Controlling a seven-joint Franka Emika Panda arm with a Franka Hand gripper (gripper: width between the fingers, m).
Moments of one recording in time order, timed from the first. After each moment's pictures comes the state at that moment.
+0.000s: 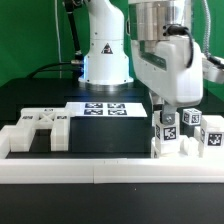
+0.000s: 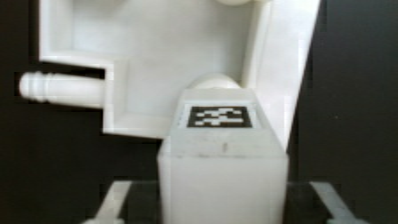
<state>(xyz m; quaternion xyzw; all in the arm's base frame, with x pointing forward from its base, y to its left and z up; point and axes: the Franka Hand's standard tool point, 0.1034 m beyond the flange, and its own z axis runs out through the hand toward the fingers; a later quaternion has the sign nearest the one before) 0.634 0.049 0.086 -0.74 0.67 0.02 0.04</state>
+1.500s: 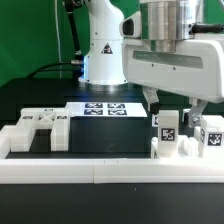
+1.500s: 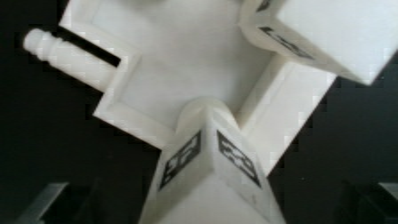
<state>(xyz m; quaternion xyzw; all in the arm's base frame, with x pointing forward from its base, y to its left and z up) 0.635 0.064 0.087 -0.89 0.46 0.01 0.04</state>
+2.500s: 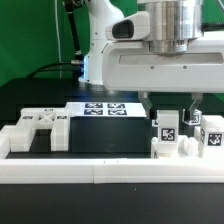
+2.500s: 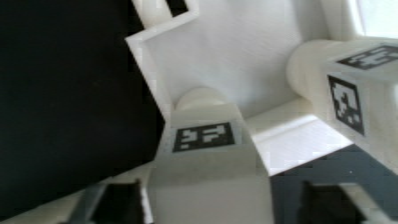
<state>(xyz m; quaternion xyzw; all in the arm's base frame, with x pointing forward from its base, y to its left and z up) 0.635 0.060 0.087 -0.98 0.19 0.00 0.04</state>
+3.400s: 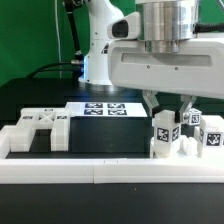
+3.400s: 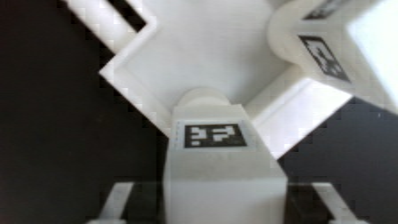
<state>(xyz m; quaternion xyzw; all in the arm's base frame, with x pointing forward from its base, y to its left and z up) 0.637 0.057 0.086 -0.91 0.42 0.01 0.04</state>
